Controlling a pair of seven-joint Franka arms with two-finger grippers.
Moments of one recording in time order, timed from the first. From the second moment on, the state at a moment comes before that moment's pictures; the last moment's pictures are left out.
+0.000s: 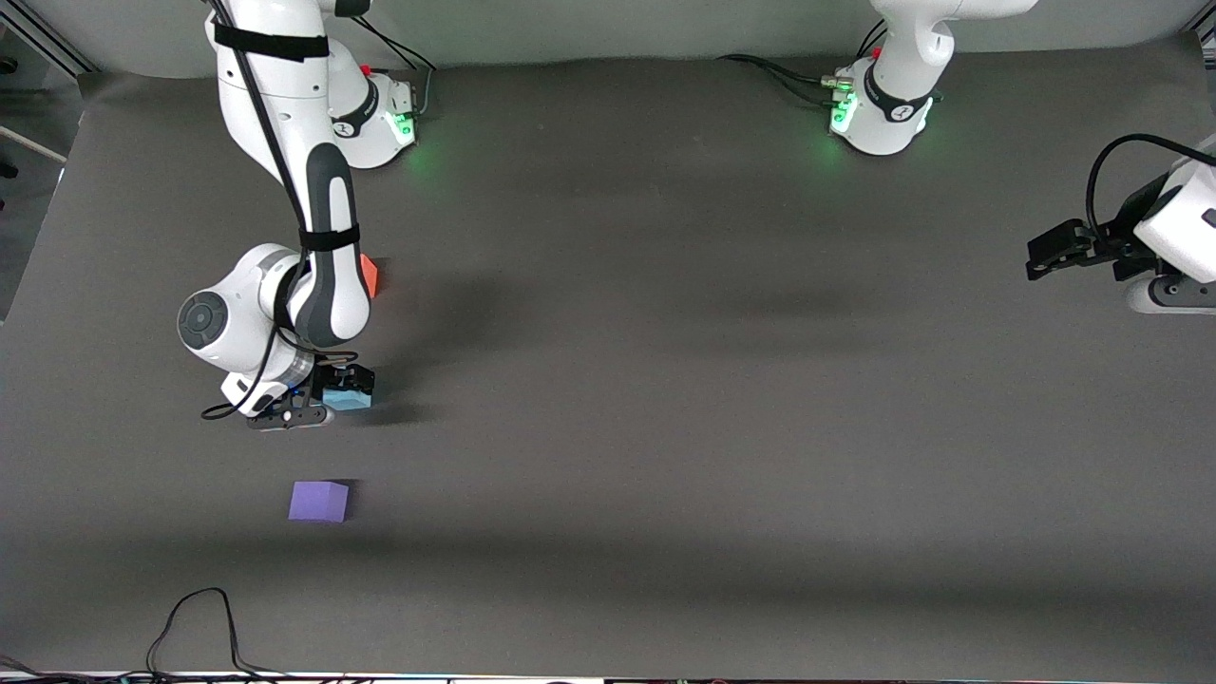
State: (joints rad) left arm -0.08 0.01 0.05 -1.63 0.00 1.56 0.00; right arm 0.96 0.64 -0.91 -2.11 0.81 2.37 -0.54
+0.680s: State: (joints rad) left arm -0.08 0.01 0.04 -1.63 0.00 1.56 0.00; right arm 1.05 0.52 -1.16 -1.91 0.75 2.00 -0.46
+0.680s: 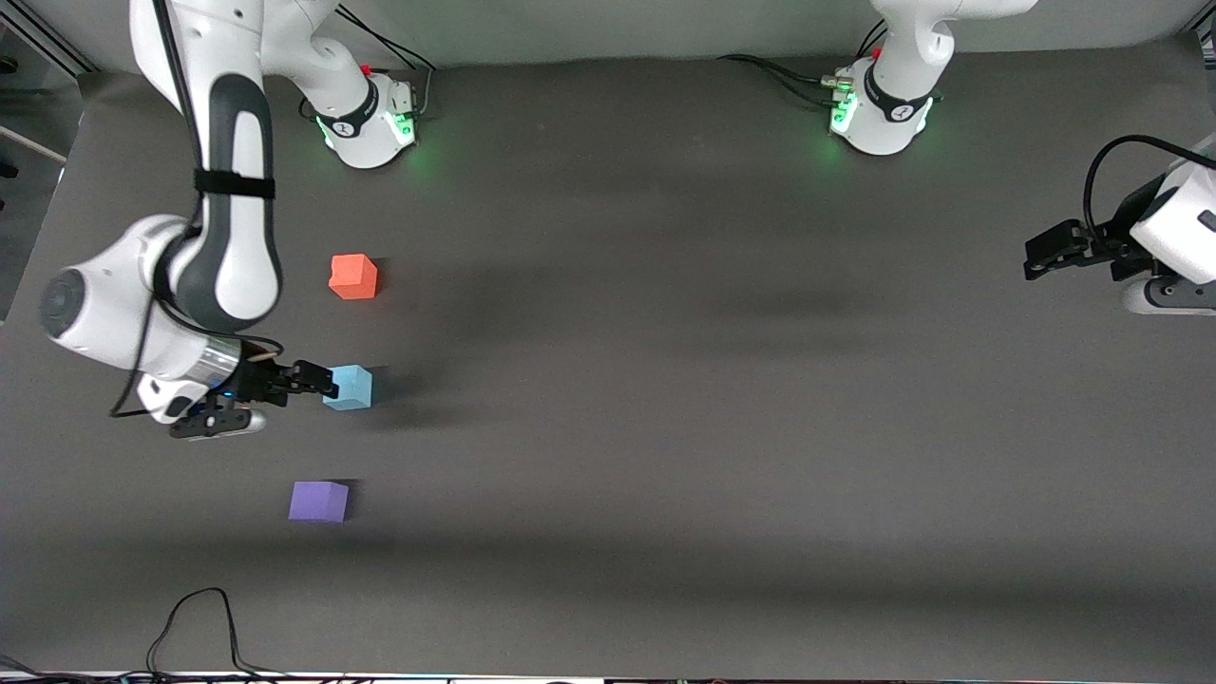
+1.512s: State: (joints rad) left arm -0.08 0.01 0.04 -1.63 0.00 1.56 0.00; right arm 0.38 0.08 -0.44 -1.64 0.19 1.67 -0.10
